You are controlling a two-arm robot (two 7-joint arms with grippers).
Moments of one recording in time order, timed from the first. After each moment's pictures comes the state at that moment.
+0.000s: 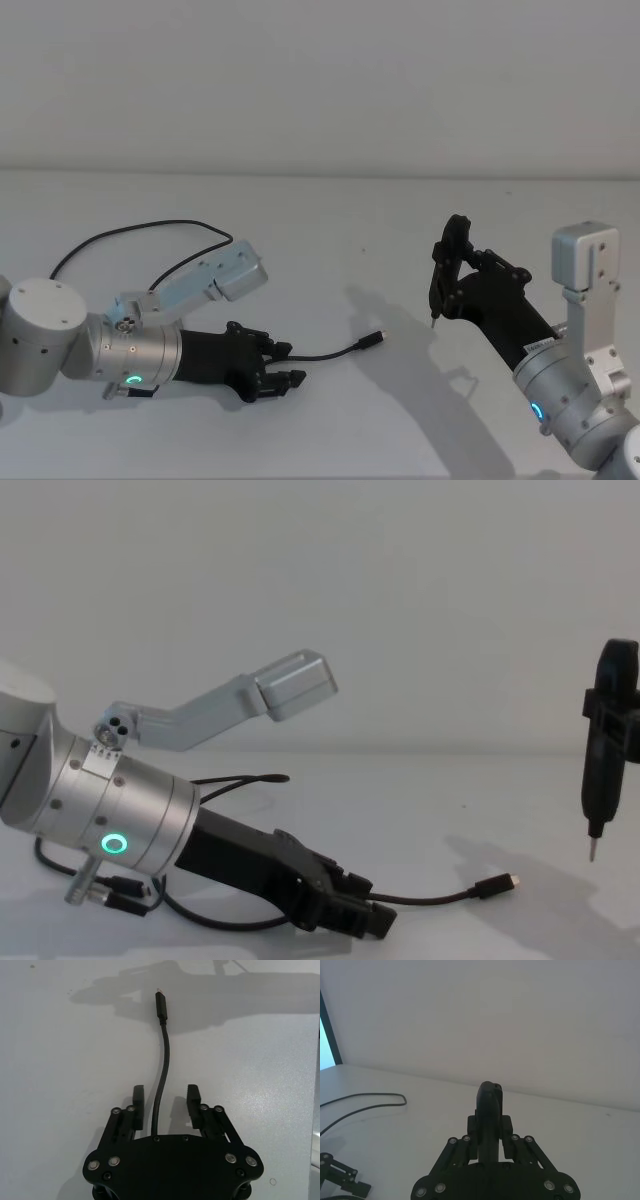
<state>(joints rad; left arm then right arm) -0.69 0.44 0.82 -1.25 -0.36 0.31 -0.82 -0.01 0.34 -0.23 -1.77 0.29 0.03 0.07</state>
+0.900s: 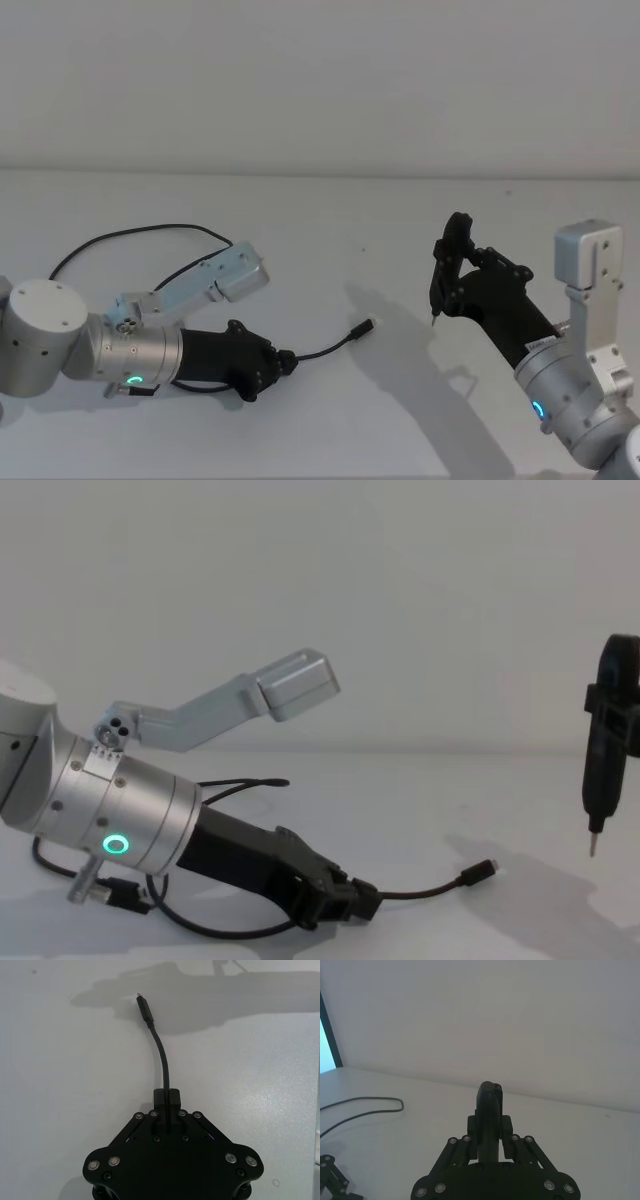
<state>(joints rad) -0.69 0.44 0.83 -1.25 -0.36 0.29 -0.81 -0.02 0.33 -0.22 -1.77 0.29 0.03 0.07</state>
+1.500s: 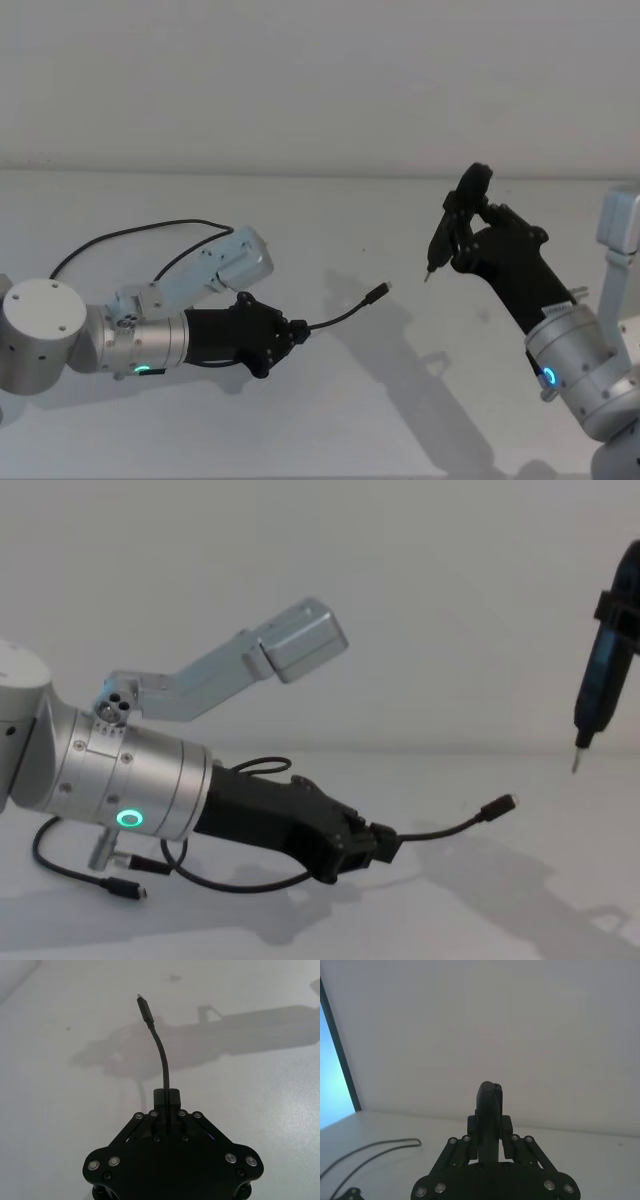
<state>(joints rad) -0.67 0.44 0.80 -1.31 -0.32 0.15 -0.75 0.00 0.29 -0.18 -1.84 0.38 0.02 0.10</state>
